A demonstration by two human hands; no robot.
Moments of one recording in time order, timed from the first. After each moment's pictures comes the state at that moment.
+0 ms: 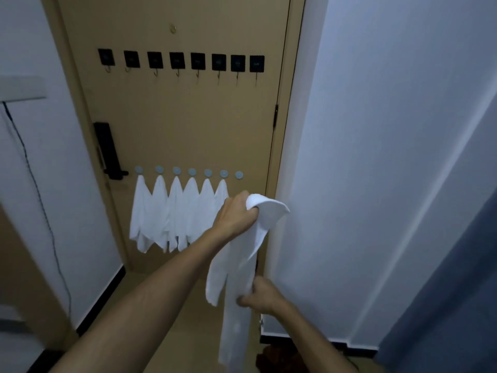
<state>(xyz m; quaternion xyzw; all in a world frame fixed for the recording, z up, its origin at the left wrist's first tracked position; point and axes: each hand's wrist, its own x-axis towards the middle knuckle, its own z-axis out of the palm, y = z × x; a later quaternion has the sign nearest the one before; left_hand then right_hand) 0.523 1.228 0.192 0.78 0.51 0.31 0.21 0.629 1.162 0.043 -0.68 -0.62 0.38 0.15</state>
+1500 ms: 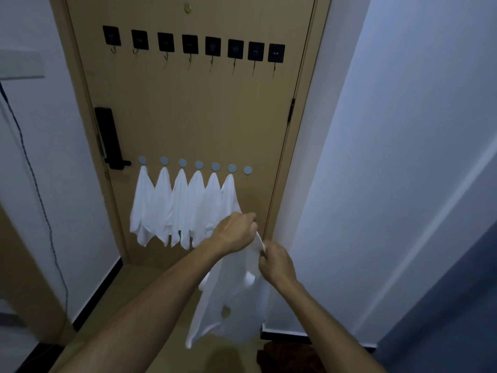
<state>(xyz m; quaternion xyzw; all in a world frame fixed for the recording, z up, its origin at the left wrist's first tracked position) 0.466 1.280 0.141 0.84 0.48 0.18 0.15 0.586 1.225 0.077 -0.74 -0.62 0.10 0.25</state>
